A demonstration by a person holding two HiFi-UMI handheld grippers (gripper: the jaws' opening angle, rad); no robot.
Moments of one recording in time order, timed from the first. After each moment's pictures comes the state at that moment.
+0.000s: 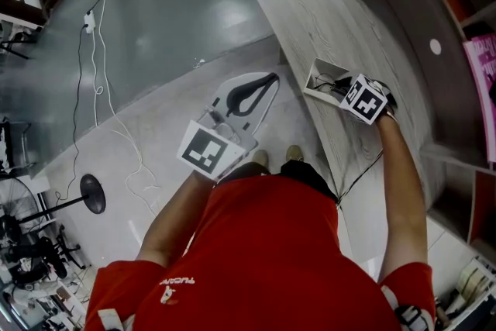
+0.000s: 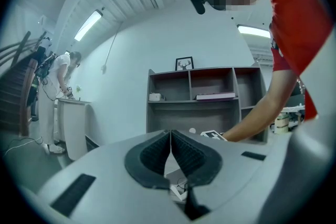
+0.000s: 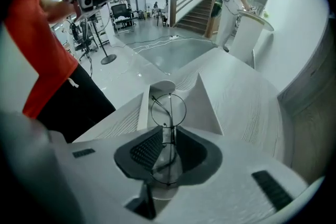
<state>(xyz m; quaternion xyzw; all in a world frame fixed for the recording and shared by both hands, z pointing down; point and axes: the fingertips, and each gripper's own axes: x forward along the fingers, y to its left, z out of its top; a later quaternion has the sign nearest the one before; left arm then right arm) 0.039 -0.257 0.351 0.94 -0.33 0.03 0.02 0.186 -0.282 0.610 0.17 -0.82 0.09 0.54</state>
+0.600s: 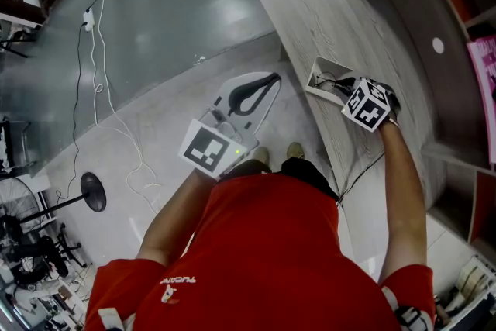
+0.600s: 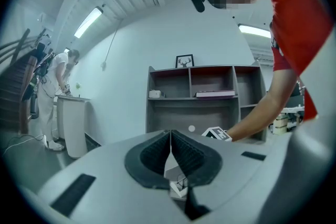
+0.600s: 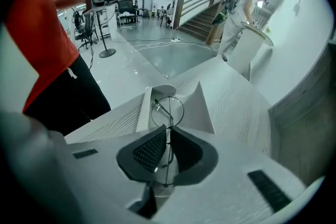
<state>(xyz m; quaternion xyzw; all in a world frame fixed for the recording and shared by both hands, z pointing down) 0.038 -0.258 0.361 0.94 -0.33 0.04 0.03 0.185 -0.282 0.600 0.18 -0.82 0.02 0.54</state>
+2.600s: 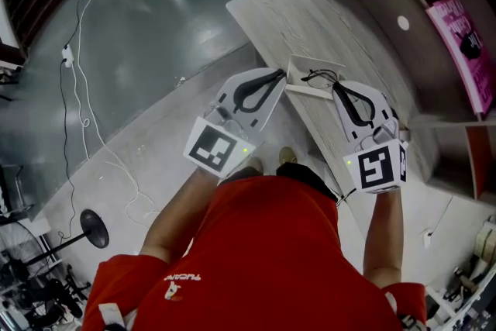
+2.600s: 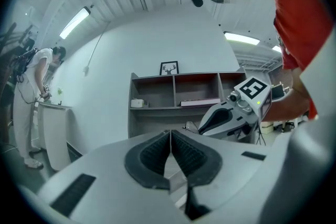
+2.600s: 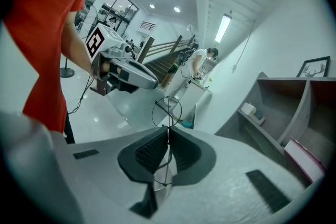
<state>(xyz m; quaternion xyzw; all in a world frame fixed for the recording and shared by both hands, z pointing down) 0.078 -0.238 0.324 0.97 -0.25 0.01 -0.01 0.154 -0.211 0.350 0.44 -0.82 -0.14 0.34</state>
